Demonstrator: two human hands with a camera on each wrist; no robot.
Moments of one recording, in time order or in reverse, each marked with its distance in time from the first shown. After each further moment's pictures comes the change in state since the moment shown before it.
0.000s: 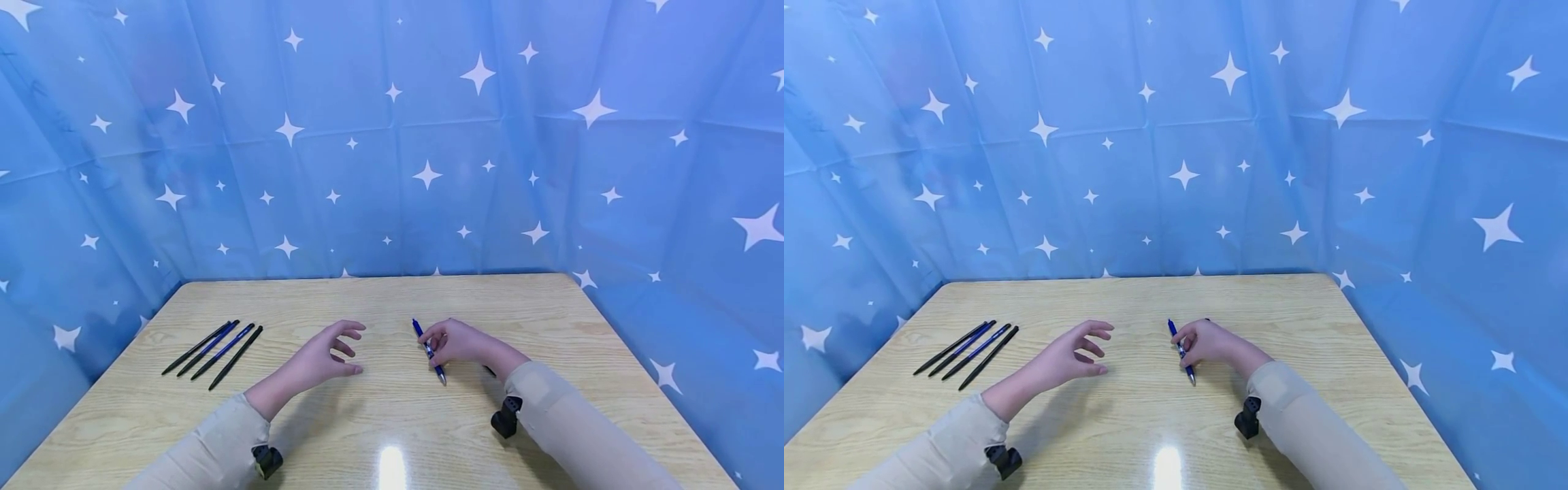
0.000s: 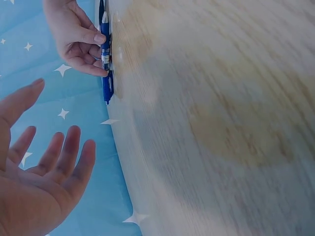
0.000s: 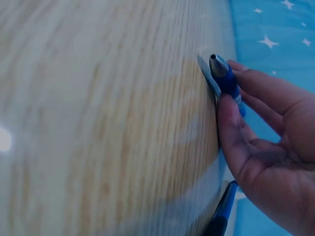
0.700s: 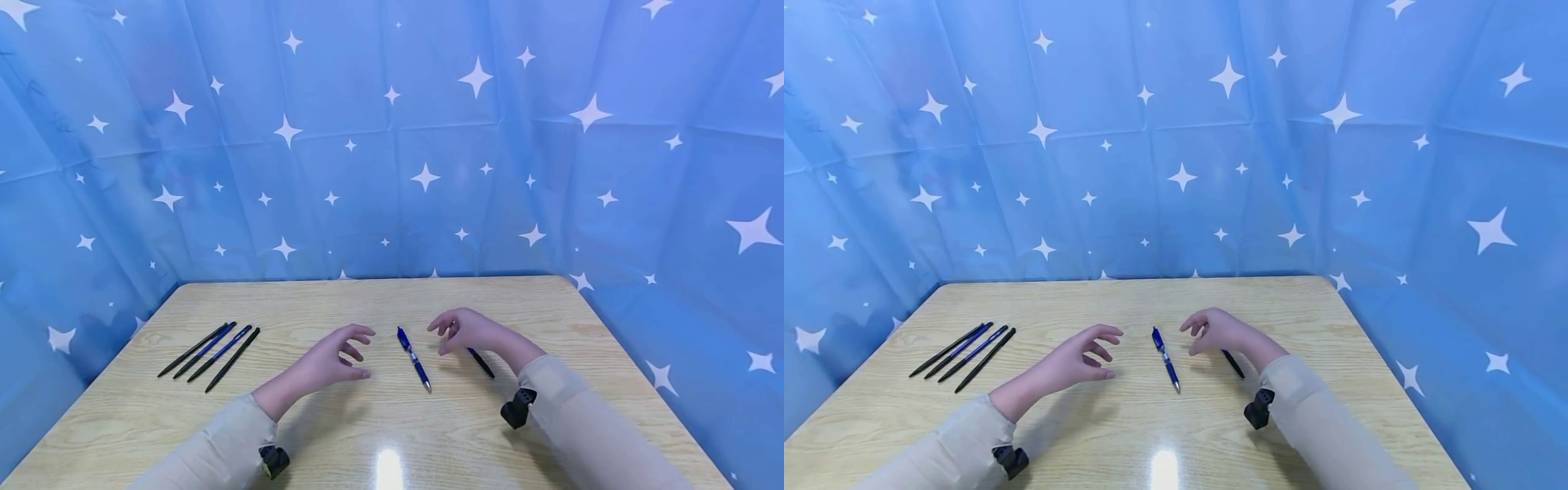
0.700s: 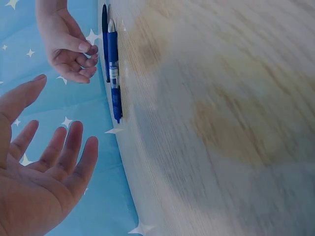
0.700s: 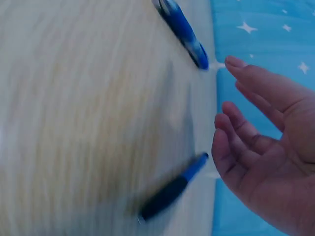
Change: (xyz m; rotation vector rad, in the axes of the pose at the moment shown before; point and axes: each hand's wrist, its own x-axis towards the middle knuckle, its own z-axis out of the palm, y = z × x) left_hand 0.009 0.003 0.010 0.034 -0.053 0.034; right_hand -0.012 -0.004 -0.031 -0.095 0.054 -0.026
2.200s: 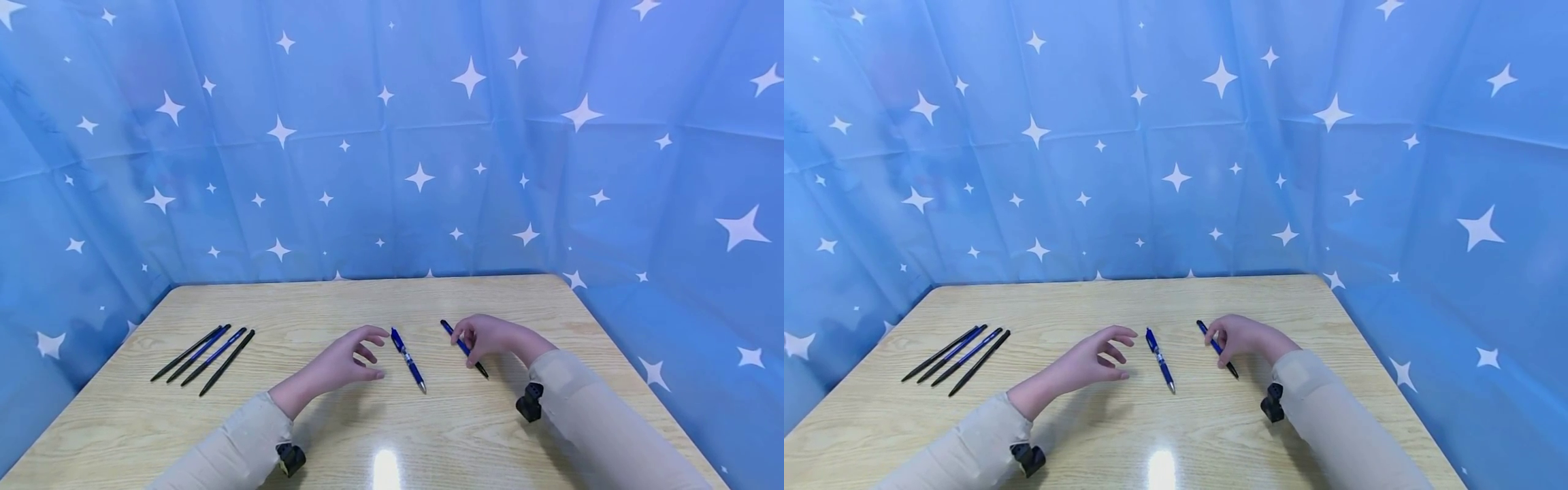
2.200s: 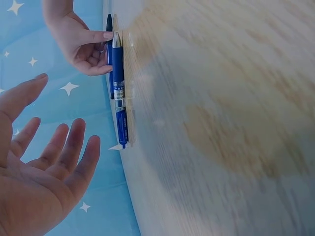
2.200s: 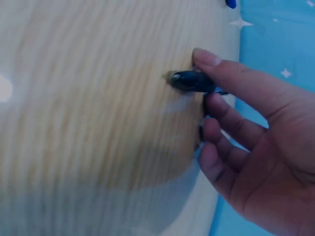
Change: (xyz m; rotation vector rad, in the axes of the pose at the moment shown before) left_hand 0.016 0.005 0.019 -0.015 -0.050 0.032; right_hand -0.020 0.026 -0.019 -0.140 -0.110 0.097
